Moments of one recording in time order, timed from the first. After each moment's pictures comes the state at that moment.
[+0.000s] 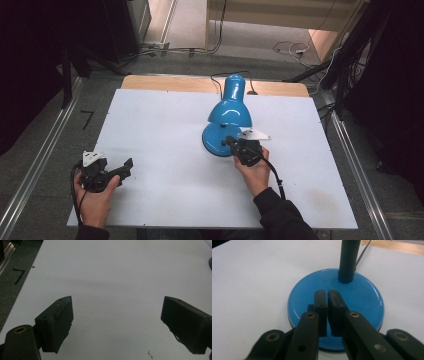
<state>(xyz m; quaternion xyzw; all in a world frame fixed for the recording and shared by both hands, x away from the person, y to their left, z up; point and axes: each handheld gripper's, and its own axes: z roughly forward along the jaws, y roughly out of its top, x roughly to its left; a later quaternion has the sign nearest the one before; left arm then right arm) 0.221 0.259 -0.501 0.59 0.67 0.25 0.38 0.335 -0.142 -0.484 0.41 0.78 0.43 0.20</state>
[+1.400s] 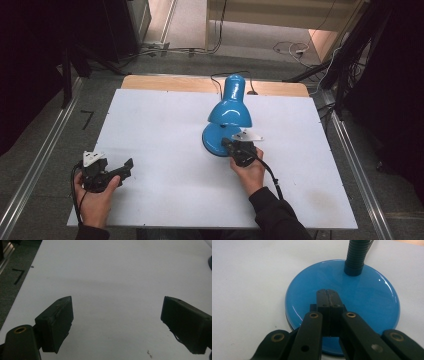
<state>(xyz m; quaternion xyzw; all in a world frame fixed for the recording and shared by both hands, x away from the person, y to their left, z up) 0.221 0.259 -0.501 0.59 0.67 0.25 0.37 0.339 -0.132 -0.500 0.41 0.78 0.42 0.20</state>
